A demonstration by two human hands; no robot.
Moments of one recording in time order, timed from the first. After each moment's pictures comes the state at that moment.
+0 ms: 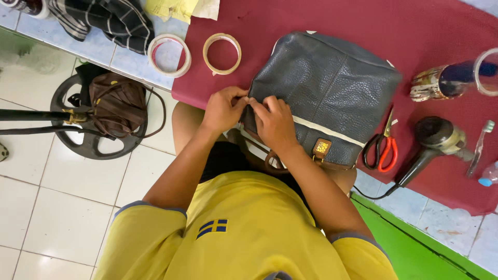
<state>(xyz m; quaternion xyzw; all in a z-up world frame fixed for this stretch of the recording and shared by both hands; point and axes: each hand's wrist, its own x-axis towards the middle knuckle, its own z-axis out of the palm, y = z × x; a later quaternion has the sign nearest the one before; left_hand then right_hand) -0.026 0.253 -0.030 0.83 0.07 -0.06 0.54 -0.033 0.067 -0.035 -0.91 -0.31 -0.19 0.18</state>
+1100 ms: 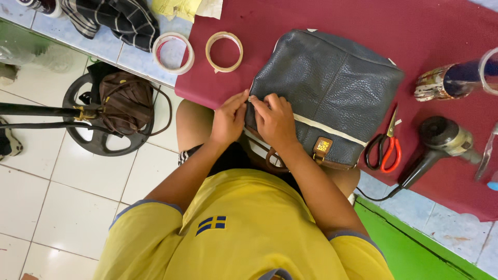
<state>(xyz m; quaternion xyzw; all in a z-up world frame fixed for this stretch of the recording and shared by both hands) -0.065 0.231 -0.051 0.80 -0.02 0.12 0.59 -0.029 0.063 -0.032 -0.90 -0.32 -0.21 0.20</state>
